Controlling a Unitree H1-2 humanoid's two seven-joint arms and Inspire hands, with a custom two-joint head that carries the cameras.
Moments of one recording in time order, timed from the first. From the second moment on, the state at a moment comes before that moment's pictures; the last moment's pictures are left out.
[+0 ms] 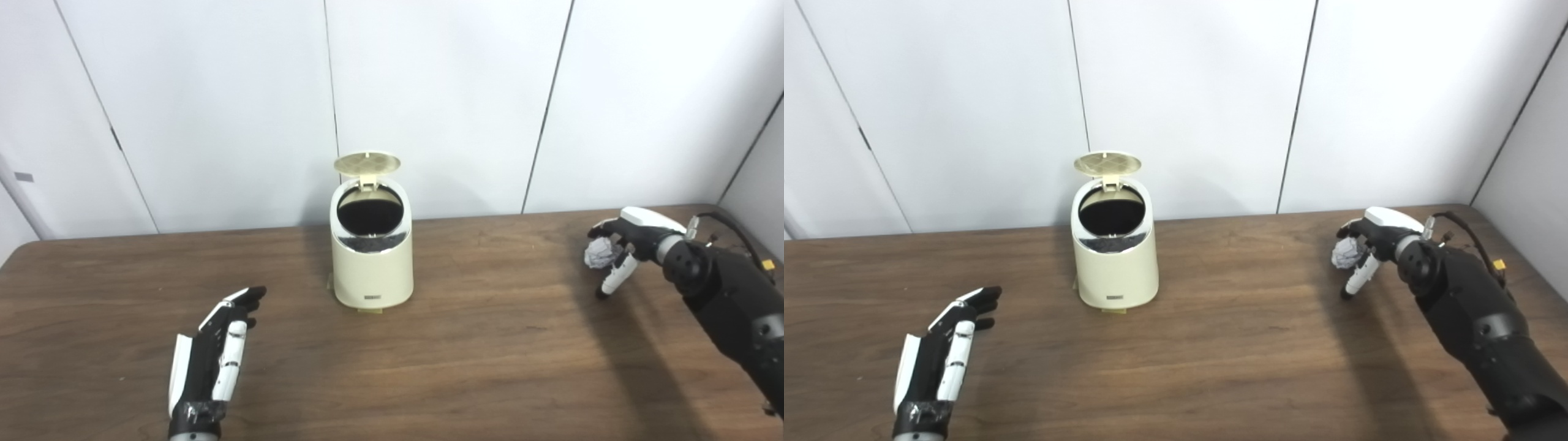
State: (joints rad) left arm 0.03 0.07 0.02 -0.18 0.25 -0.10 0.07; right arm -0.67 -0.65 0.27 0.55 -0.69 0.24 0.38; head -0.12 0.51
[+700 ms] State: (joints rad) left arm 0.03 0.07 0.02 -0.18 0.25 -0.10 0.07; right arm -0.66 -0.67 0.29 0.61 -0.67 0.10 0.22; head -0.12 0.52
